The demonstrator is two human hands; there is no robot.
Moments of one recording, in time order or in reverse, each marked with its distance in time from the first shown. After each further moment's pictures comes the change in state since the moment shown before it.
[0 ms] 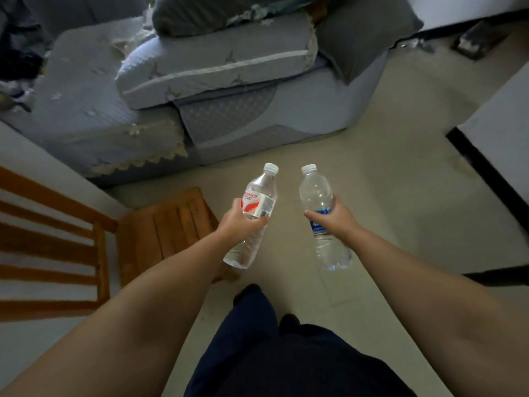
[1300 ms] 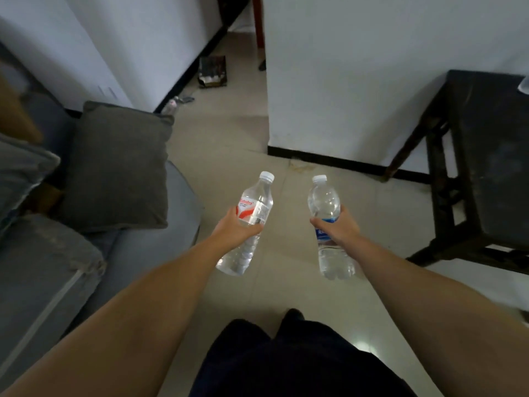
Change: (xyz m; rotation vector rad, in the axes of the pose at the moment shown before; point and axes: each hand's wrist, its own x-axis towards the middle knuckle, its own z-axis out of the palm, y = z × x) left_hand 0.375 0.493 0.243 0.567 -0.645 0.591; right_hand 0.283 0.008 -0.347 0.475 0.845 0.480
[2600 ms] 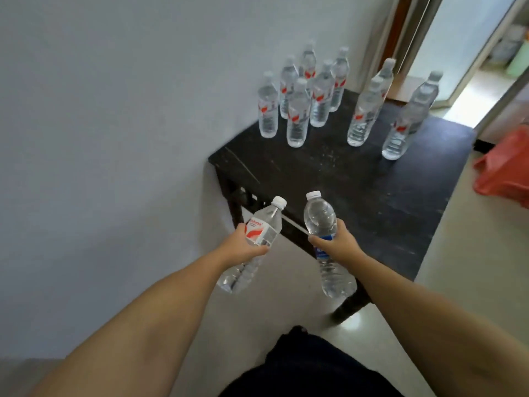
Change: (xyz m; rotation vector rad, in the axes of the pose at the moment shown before) left_hand 0.365 0.483 0.241 0.617 -0.889 0.706; right_hand 0.251 -0.022 -0.289 0.483 0.855 0.393
